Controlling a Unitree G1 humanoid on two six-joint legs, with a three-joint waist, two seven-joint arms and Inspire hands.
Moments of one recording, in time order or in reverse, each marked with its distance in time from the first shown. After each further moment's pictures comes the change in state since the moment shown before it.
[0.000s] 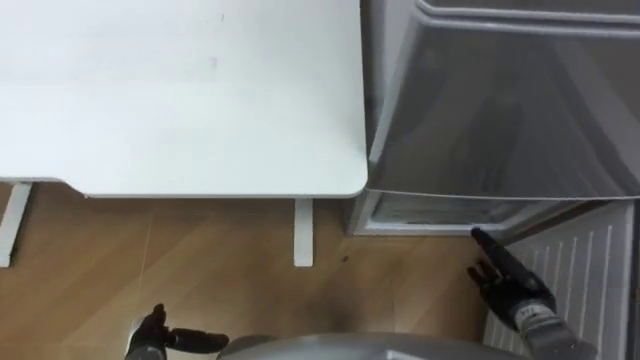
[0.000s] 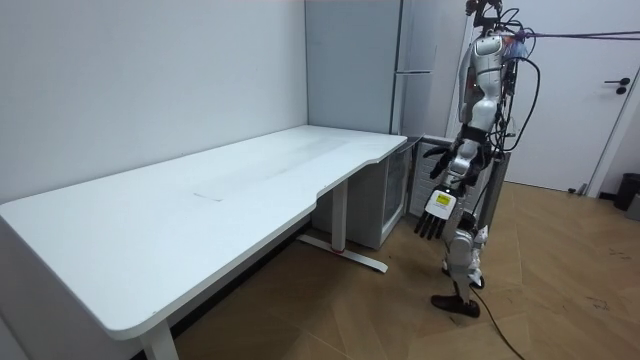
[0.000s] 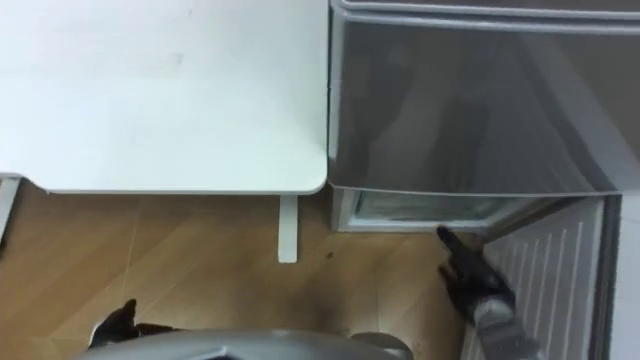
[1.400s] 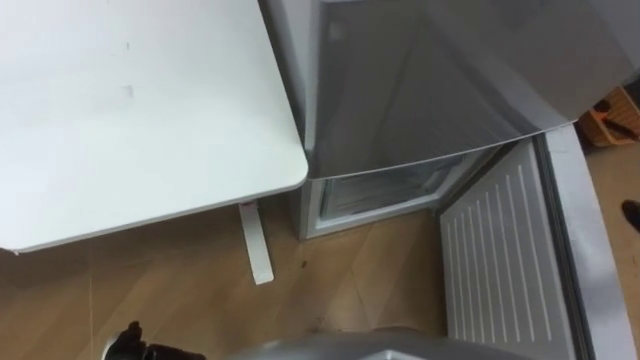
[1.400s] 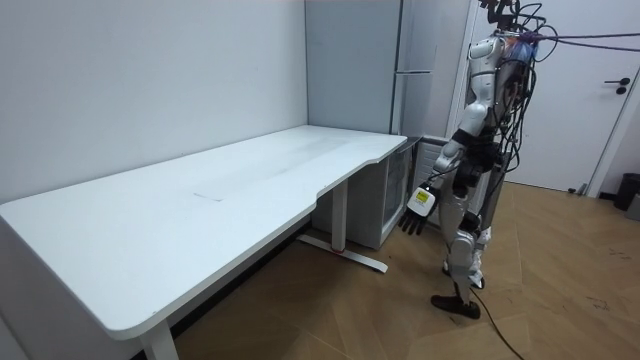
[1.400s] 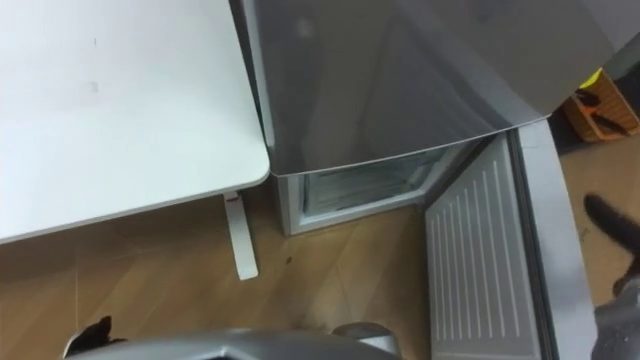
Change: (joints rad) left arm 0.096 0.009 0.112 -0.113 0.131 0.127 -0.018; right arm 0.158 -0.096 -0.360 -0.125 -0.241 0.056 -0.448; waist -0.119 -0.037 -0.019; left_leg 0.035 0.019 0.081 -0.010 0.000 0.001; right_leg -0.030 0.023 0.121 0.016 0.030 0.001
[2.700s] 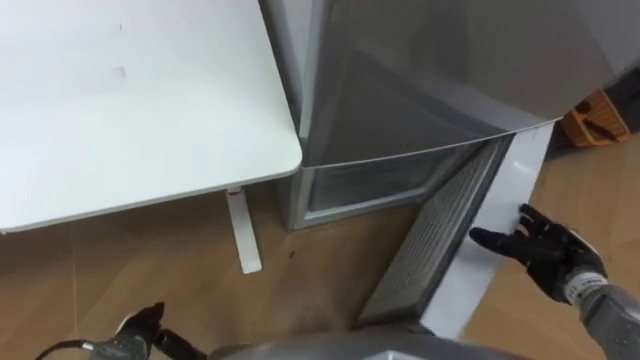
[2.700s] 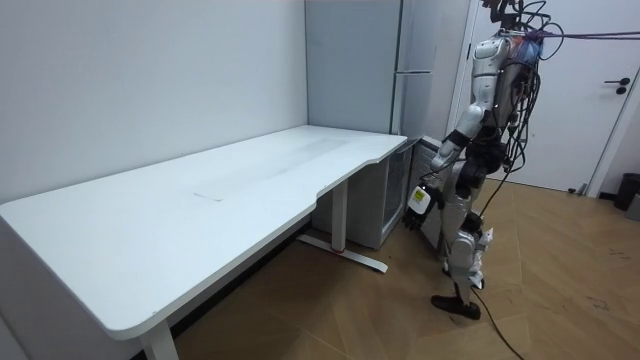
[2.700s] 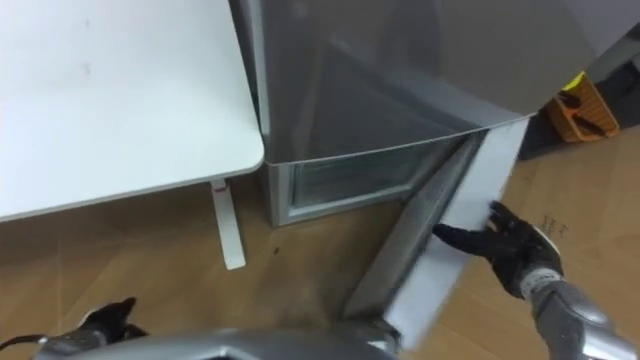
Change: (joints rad) left arm -0.166 0.062 -0.218 0.046 0.067 0.024 -0.143; right arm -0.008 -0.063 0.458 -0.158 -0.126 0.100 0.515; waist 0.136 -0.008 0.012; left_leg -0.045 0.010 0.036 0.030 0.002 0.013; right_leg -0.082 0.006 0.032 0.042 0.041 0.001
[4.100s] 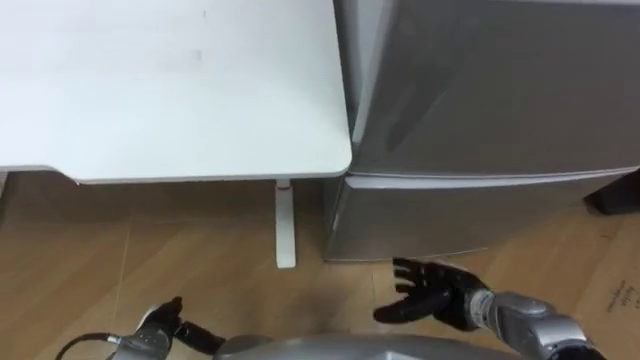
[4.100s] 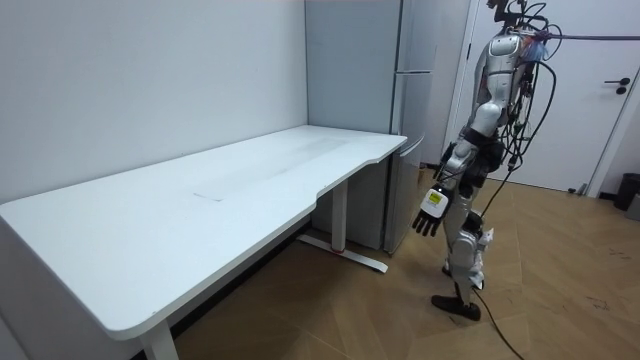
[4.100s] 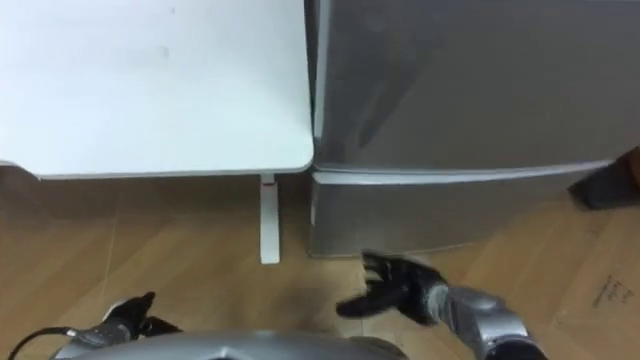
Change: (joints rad) left arm 0.017 -0.060 -0.020 0.013 -0.052 0.011 0.085; right arm -0.134 0.135 0.338 0.450 -0.342 -0.013 0.215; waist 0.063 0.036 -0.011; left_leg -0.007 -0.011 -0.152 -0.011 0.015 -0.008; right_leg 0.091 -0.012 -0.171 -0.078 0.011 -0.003
